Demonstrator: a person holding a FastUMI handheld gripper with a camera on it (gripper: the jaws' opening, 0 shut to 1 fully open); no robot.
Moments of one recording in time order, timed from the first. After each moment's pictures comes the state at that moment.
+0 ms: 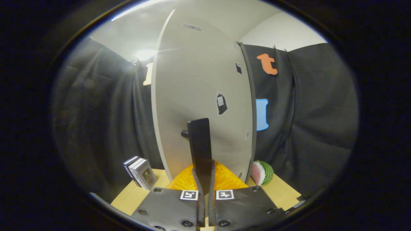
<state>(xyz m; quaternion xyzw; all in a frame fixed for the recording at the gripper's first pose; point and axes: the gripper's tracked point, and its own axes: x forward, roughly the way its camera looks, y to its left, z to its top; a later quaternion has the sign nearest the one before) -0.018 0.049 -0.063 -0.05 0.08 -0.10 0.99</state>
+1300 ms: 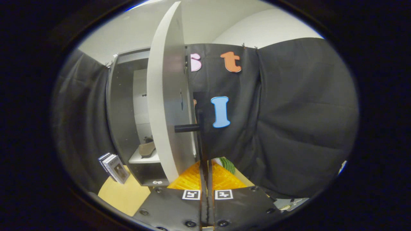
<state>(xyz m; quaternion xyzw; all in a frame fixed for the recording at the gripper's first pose) -0.102 -0.135 -0.034 -0.05 0.10 -0.16 0.98</state>
